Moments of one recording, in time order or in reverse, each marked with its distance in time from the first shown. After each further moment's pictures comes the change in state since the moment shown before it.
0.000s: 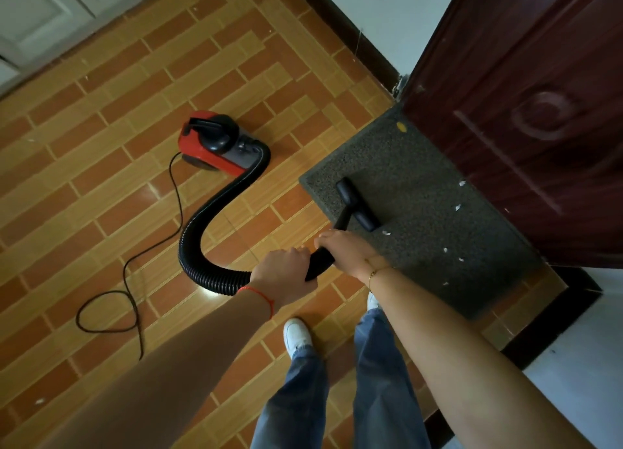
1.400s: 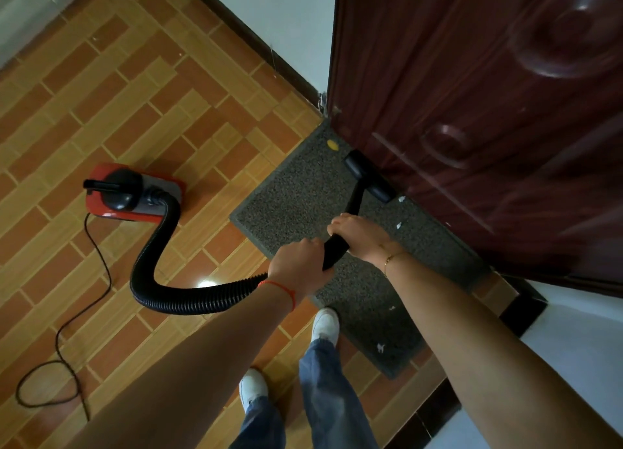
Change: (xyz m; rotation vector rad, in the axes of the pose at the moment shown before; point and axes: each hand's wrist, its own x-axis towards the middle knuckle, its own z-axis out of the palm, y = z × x) left_hand 0.236 0.213 -0.094 -0.066 -0.008 0.024; right_hand -0.037 0.309 -0.107 -0.048 0.003 0.071
